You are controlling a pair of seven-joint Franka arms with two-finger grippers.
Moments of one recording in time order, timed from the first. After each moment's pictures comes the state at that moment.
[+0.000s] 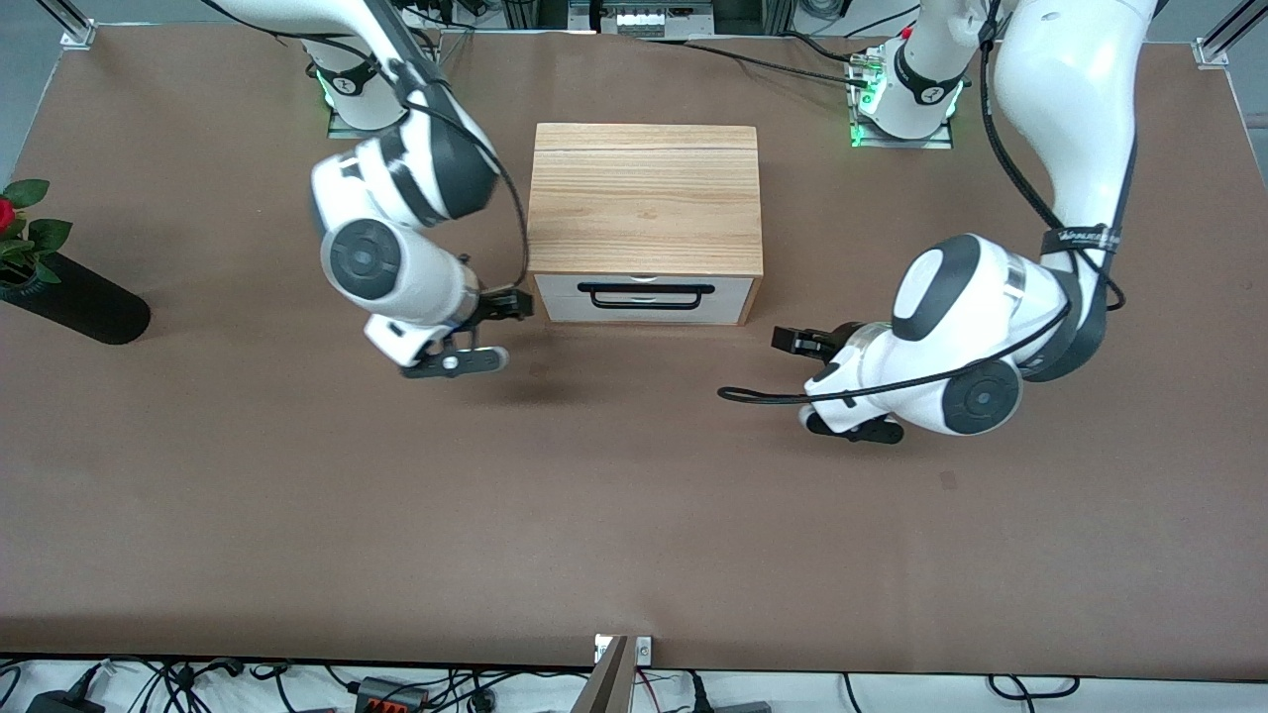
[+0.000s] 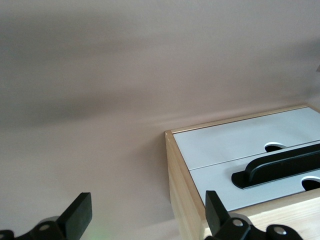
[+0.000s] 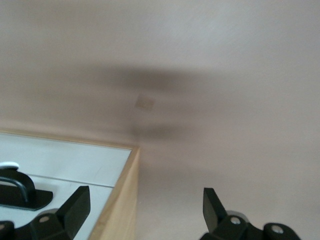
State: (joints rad) left arm -0.16 0.67 -0.22 -1.20 -0.20 1.48 -0.22; right arm 0.54 0.41 -0.11 -1.60 0.19 1.85 0.30
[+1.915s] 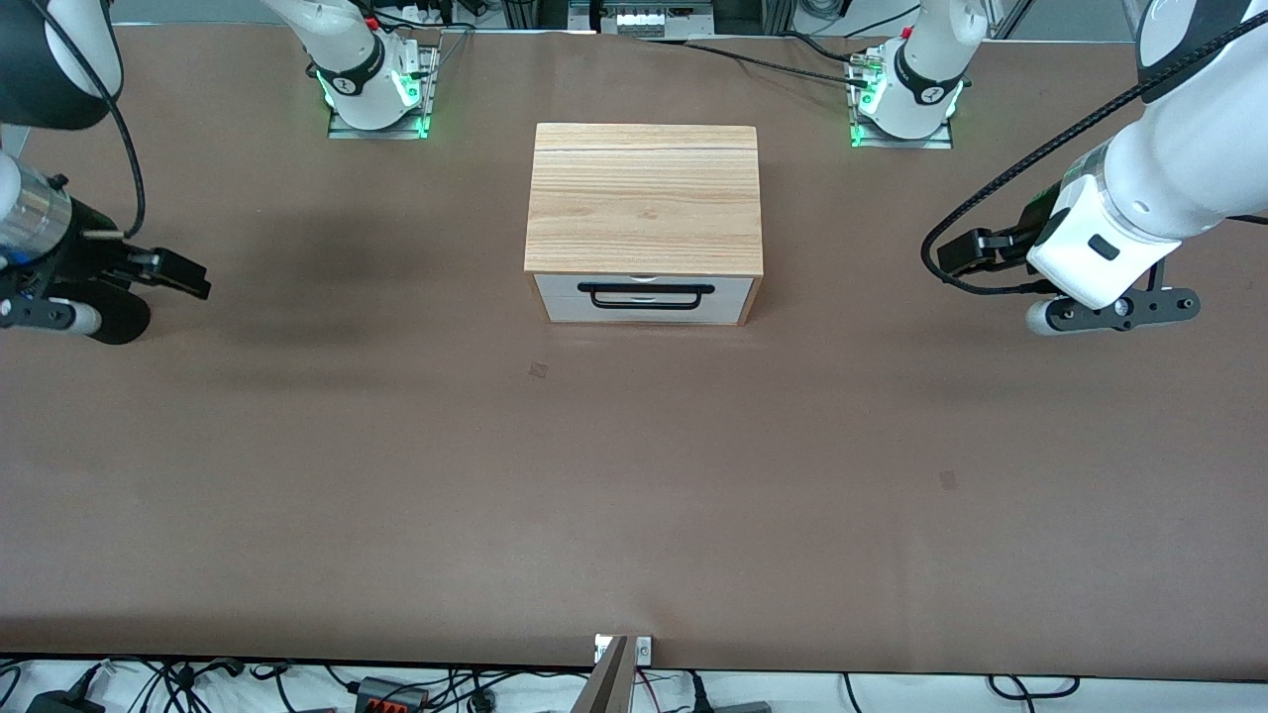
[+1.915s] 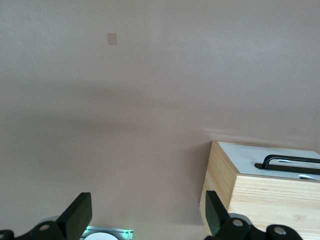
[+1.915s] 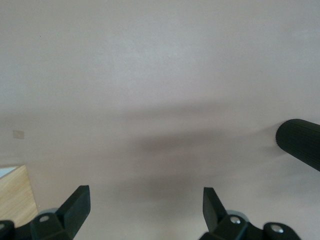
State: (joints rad) left arm -0.06 0.29 -0.20 -1.21 -0.03 1.34 -0.37; right arm -0.04 0.04 0.03 -1.73 -0.02 1.71 0.11
